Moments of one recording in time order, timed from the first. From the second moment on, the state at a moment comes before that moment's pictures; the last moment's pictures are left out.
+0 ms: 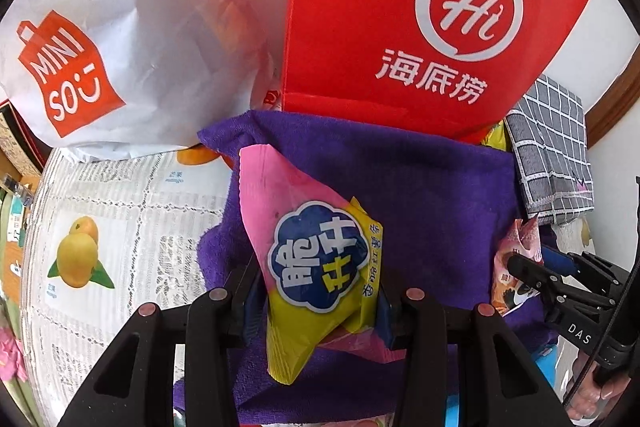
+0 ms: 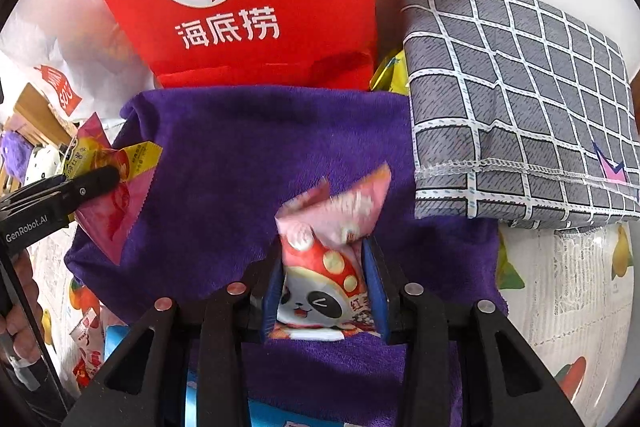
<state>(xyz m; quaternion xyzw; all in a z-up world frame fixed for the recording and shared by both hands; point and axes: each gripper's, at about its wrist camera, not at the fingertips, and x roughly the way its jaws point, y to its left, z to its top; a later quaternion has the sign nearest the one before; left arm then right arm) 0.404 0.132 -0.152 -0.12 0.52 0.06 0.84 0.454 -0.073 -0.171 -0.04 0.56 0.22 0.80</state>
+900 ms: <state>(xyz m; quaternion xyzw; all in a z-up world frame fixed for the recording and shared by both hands) 0.401 0.131 -0.125 -0.10 0.49 0.07 0.86 0.428 -0.089 -0.103 -0.01 0.46 0.22 0.86</state>
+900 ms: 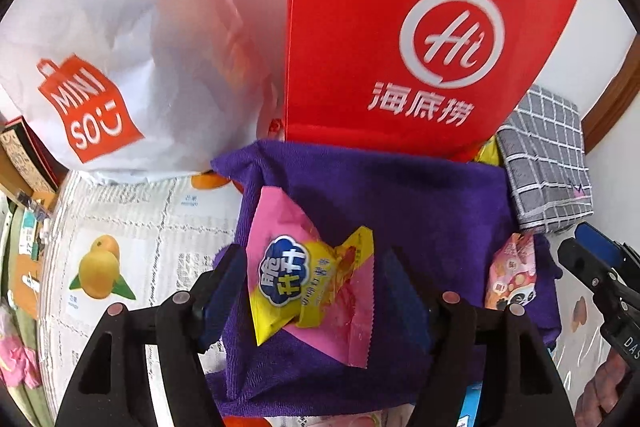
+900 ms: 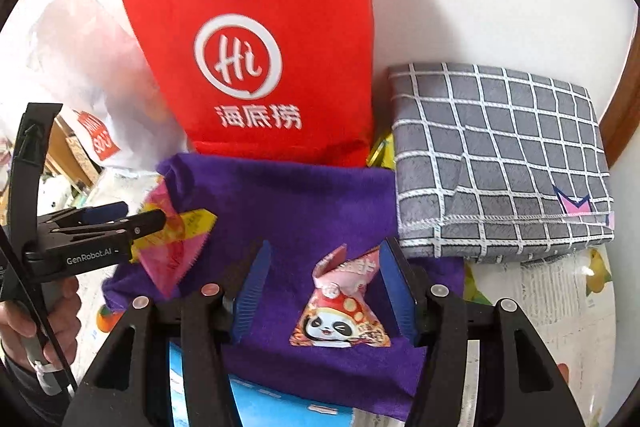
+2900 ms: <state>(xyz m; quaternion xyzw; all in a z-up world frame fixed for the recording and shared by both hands) 0.149 0.134 -0.123 -0.10 0.49 0.05 0.86 0.161 -0.126 -0.164 -0.08 0.42 0.25 0.87</state>
